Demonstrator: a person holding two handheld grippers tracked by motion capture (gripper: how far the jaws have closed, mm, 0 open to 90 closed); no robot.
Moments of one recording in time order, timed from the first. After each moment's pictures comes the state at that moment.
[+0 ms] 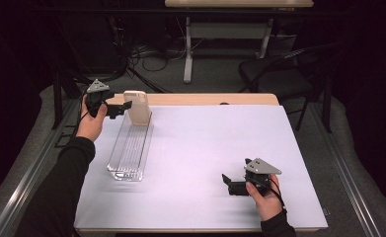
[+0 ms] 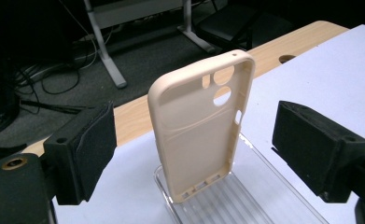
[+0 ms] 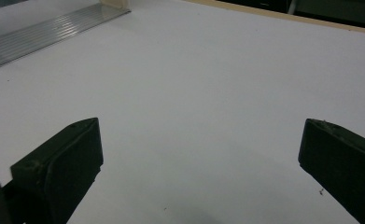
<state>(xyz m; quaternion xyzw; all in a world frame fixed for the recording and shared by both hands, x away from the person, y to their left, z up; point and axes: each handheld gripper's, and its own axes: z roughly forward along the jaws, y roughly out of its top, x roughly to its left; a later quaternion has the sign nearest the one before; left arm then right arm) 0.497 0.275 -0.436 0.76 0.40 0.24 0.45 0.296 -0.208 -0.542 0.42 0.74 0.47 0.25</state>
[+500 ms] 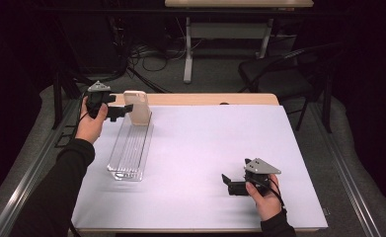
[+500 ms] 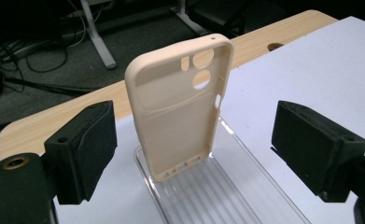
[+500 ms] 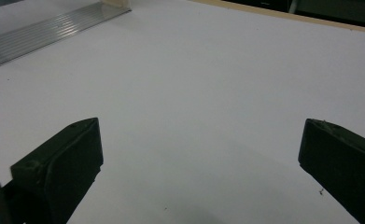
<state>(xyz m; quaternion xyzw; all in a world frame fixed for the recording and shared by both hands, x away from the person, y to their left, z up) 0.486 0.269 -0.430 0.77 0.42 0.21 0.43 0.296 -0.207 -0.543 0.41 0.74 0.47 0.25</state>
